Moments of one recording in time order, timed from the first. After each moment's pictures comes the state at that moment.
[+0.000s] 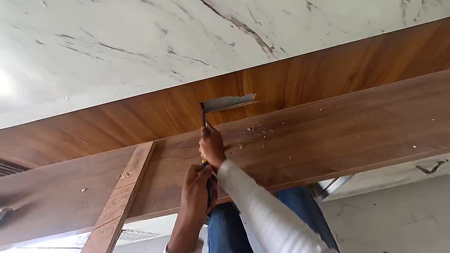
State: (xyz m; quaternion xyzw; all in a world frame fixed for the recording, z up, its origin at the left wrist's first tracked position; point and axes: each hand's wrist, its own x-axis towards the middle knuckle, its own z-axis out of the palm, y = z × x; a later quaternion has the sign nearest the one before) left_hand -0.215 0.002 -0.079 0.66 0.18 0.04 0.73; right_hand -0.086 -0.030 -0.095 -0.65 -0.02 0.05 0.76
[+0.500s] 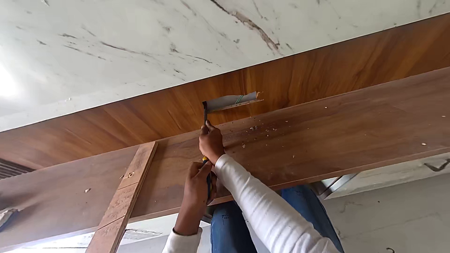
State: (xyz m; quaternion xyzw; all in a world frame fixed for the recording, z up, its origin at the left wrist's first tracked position) left_hand -0.195 0.018 -0.094 0.66 0.21 0.03 0.72; right_hand -0.068 -0.019 -0.095 -0.71 0.00 0.01 0.71
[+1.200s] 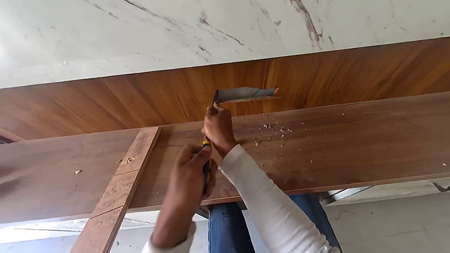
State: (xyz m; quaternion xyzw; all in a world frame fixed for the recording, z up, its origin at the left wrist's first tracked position) left_hand -0.206 0.045 -0.038 0.66 0.15 0.02 0.74; right_hand -0.075 -0.007 -0.044 -0.69 0.02 0.03 0.73
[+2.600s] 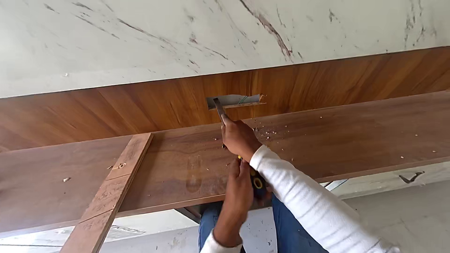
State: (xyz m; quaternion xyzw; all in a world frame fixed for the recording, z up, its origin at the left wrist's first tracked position) left_hand -0.208 -0.056 -0.092 0.63 0.08 -0.07 0.77; right_hand -0.078 -0.096 -0.047 -0.96 -0.13 0.01 0.23
